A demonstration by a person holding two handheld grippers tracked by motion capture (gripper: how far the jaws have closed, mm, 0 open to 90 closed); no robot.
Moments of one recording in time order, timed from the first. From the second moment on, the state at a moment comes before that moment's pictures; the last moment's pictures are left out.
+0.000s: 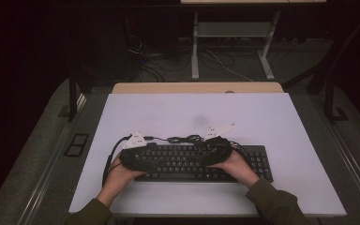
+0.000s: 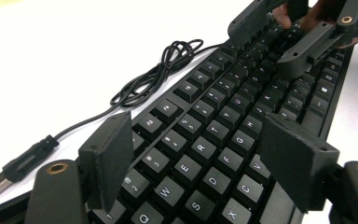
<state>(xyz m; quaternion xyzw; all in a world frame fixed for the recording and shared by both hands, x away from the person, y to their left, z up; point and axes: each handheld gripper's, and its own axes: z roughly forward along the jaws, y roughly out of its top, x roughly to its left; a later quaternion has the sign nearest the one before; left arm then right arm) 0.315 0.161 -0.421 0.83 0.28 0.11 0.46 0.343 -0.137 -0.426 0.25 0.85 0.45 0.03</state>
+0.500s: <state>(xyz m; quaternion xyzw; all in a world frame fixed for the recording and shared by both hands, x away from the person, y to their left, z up) 0.325 0.148 -0.423 0.84 0.28 0.10 0.45 0.342 -0.137 -0.424 0.25 0.85 0.46 0.03</state>
